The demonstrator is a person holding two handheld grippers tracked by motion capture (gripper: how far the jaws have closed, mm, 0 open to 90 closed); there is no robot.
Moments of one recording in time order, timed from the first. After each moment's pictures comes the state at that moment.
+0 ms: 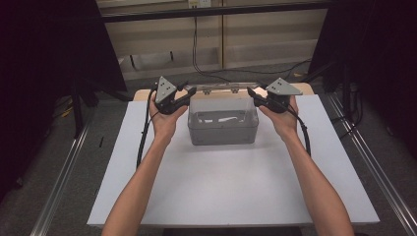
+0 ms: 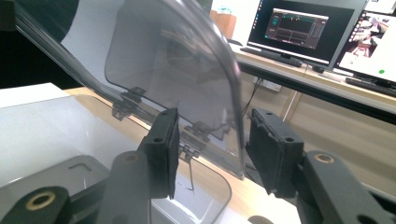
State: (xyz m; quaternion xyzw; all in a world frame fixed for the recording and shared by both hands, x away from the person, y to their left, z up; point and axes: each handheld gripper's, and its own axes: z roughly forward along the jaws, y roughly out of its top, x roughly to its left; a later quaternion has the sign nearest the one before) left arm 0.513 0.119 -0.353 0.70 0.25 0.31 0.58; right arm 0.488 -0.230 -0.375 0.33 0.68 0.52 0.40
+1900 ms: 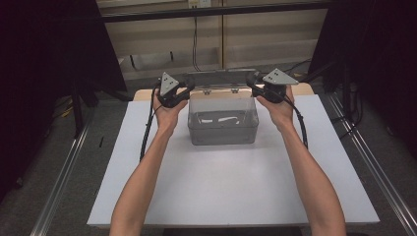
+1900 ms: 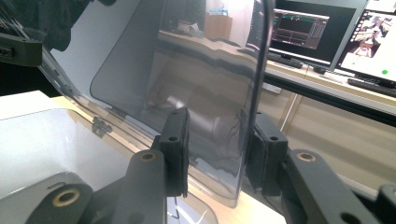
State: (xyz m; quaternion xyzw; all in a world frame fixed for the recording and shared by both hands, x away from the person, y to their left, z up) left arm 0.553 0.118 -0.372 0.71 0.26 0.32 0.57; right arm 0.518 -0.228 -0.368 0.33 0.67 0.53 0.40
